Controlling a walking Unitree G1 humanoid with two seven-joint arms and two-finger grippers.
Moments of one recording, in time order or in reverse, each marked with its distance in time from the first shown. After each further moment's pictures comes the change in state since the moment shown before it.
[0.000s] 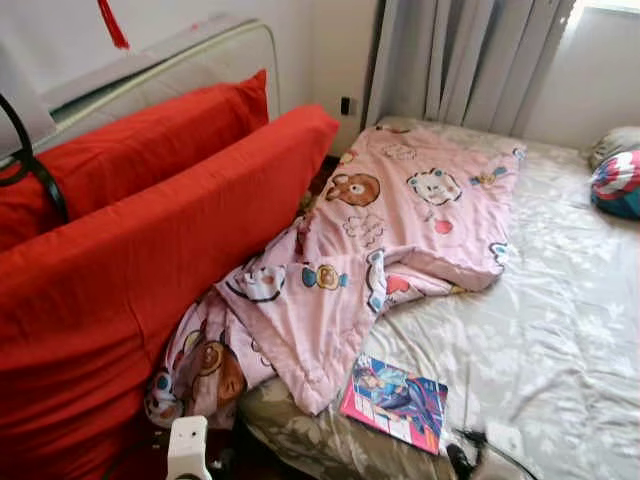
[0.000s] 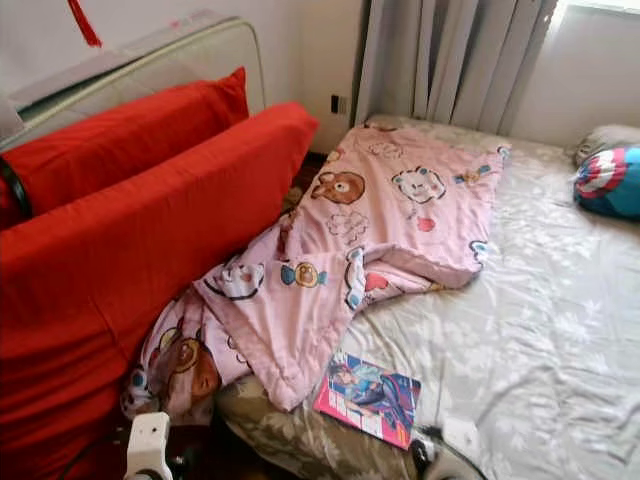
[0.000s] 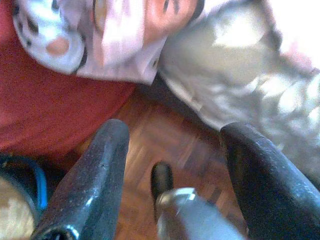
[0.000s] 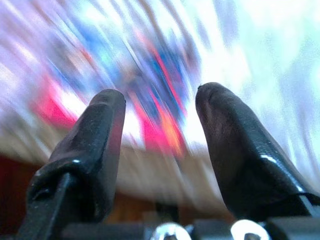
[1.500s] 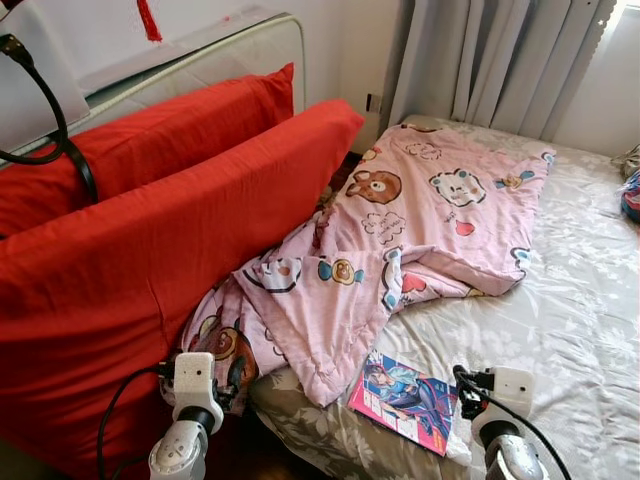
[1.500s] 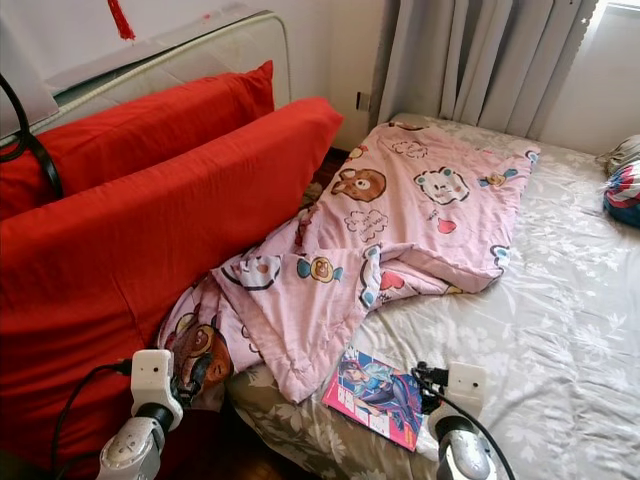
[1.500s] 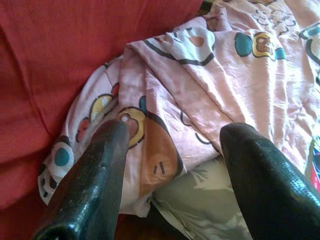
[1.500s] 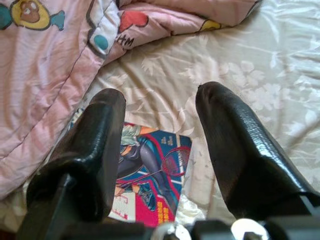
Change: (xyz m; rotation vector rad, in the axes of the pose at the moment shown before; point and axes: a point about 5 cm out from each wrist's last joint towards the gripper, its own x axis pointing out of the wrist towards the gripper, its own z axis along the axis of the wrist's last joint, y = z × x) left arm -0.005 -0.015 0.079 0.059 -0.522 -0.104; right arm -0.007 -0.014 0.027 -0.022 -0.280 -0.044
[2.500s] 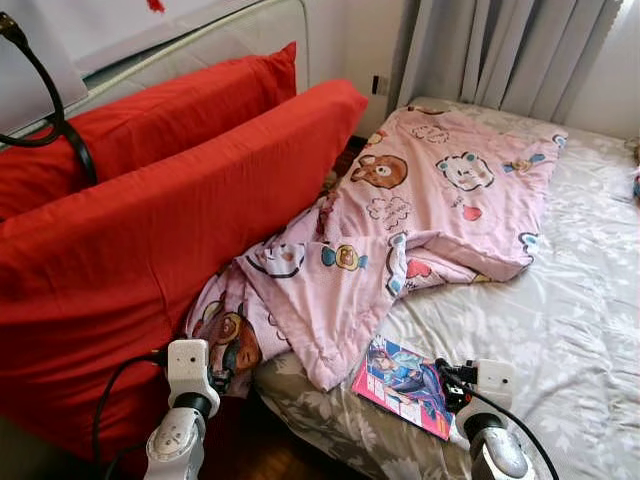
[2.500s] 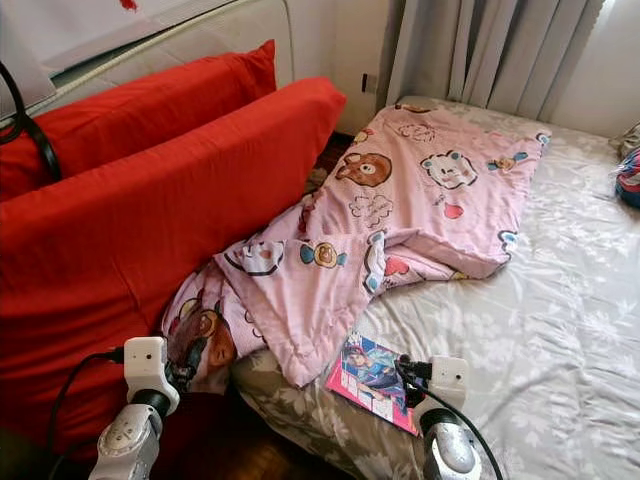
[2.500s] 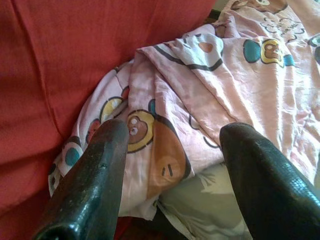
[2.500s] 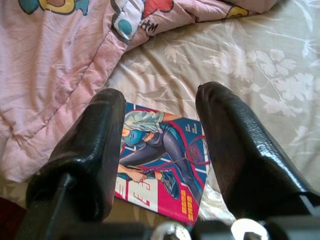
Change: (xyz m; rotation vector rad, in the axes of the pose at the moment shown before) left arm 0.008 0.001 0.014 -0.015 -0.050 0.017; right arm 0.005 0.016 0.003 0.004 -0.009 0.050
